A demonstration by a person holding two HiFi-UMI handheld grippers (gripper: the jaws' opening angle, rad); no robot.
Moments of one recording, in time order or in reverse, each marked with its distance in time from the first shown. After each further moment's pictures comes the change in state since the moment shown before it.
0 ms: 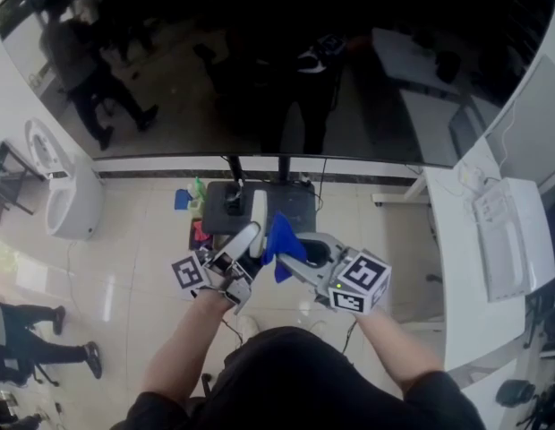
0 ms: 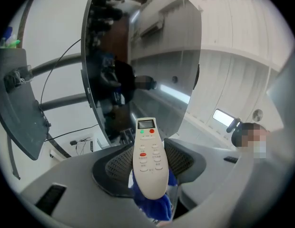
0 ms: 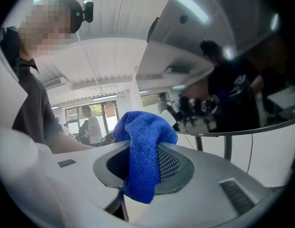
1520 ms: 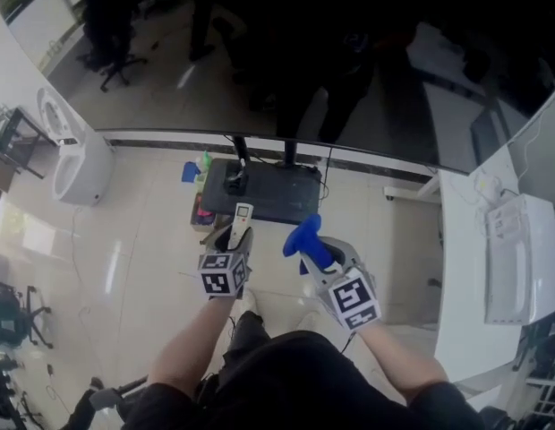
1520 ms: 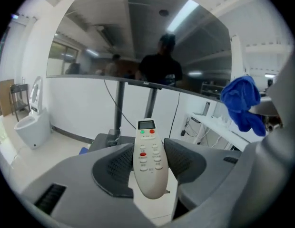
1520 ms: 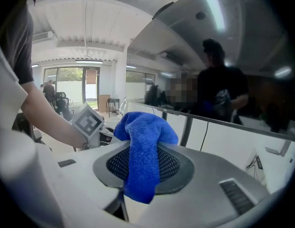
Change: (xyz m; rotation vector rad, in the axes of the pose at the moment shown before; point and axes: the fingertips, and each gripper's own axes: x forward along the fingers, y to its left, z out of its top) left arm -0.102 0.179 -0.024 0.873 0.281 1.138; right arm -0.056 -0.073 -0.084 -0.205 0.282 -0.351
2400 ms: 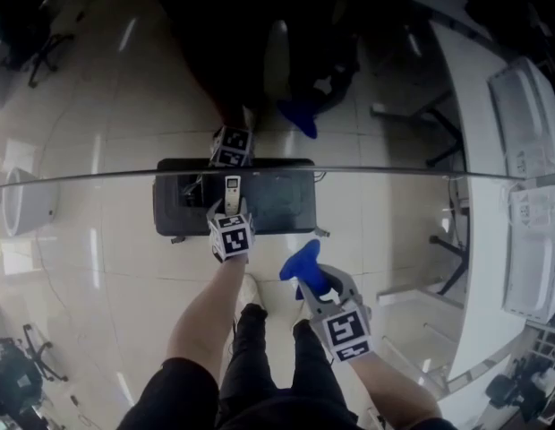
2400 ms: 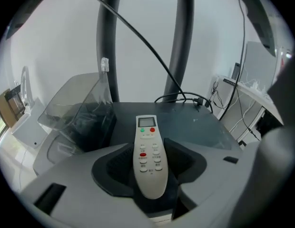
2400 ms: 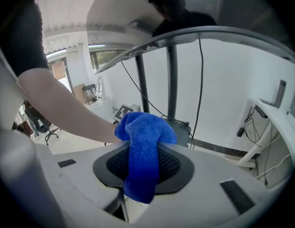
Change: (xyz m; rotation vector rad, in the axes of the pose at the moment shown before) left arm 0.279 0.088 -0.130 0.051 0.332 0.134; right arm 0.115 -0.032 -0.130 0.301 0.286 -0.151
